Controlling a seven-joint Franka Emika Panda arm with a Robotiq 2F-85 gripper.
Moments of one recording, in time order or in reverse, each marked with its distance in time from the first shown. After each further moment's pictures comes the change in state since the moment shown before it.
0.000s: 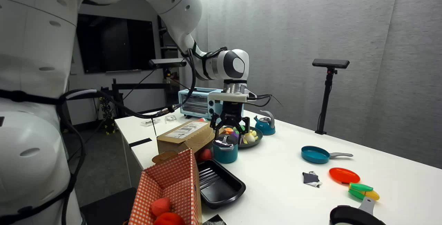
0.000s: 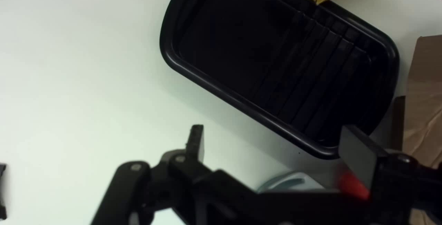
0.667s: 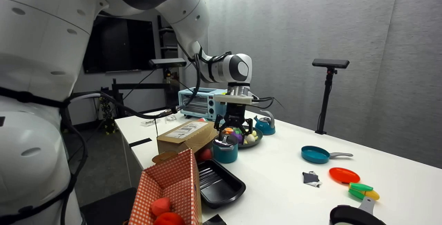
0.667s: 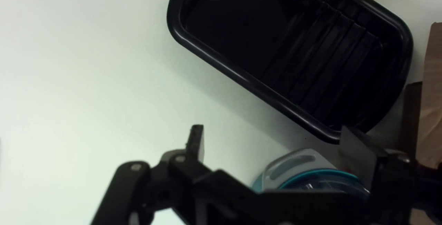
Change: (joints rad) arm 0.011 0.109 0.007 0.123 -0.019 -0.044 -0.025
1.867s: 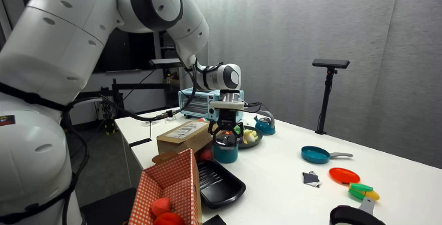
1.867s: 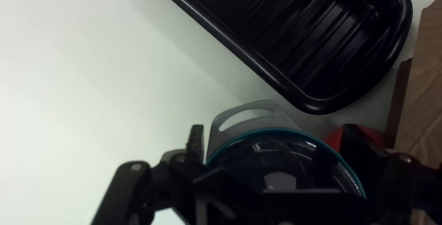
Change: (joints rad) arm 0.088 0.132 0.019 0.111 -0.046 -0.011 0.002
